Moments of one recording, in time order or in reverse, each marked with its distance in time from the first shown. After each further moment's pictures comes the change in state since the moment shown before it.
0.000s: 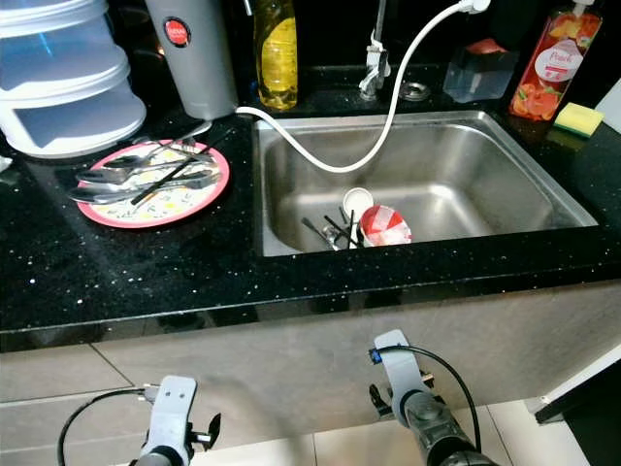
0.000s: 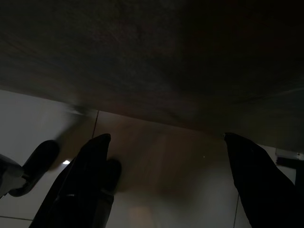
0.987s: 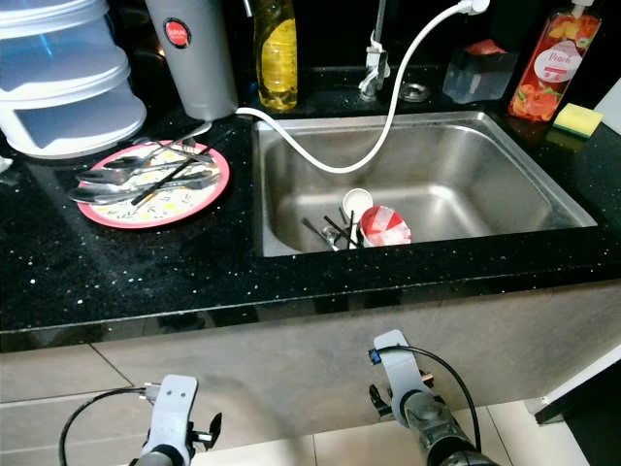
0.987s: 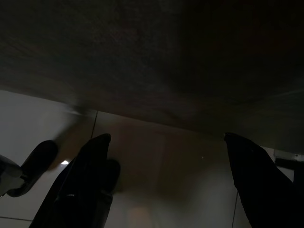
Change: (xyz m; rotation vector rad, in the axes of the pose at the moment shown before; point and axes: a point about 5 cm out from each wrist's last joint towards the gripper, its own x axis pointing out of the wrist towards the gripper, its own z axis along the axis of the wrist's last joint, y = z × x) left arm 0.001 -0.001 0.001 0.006 -0.001 -0.007; right arm 0.000 0.000 0.000 -0.007 0.001 0.000
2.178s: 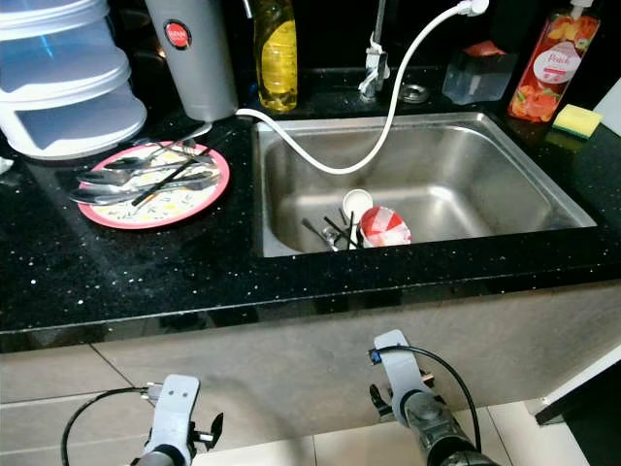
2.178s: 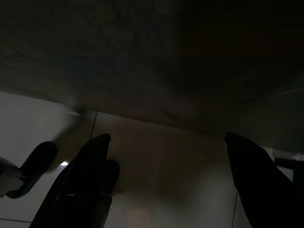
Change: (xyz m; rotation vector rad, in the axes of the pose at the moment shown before) left arm 0.000 -0.001 0.000 0.007 0.000 -0.008; right arm 0.000 0.000 0.000 0.003 0.000 -0.006
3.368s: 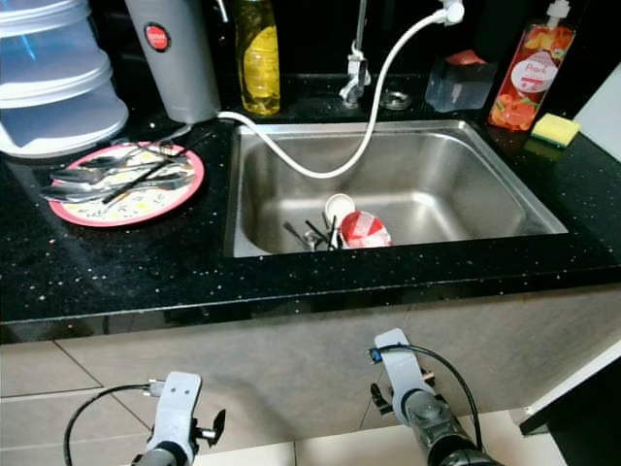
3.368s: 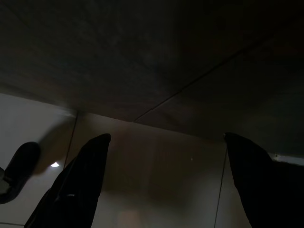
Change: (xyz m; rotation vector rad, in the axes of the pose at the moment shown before) left arm 0.002 -0.001 0.004 0.001 -0.015 -0.004; right arm 0.000 -0.001 0.001 -0.001 -0.001 -0.004
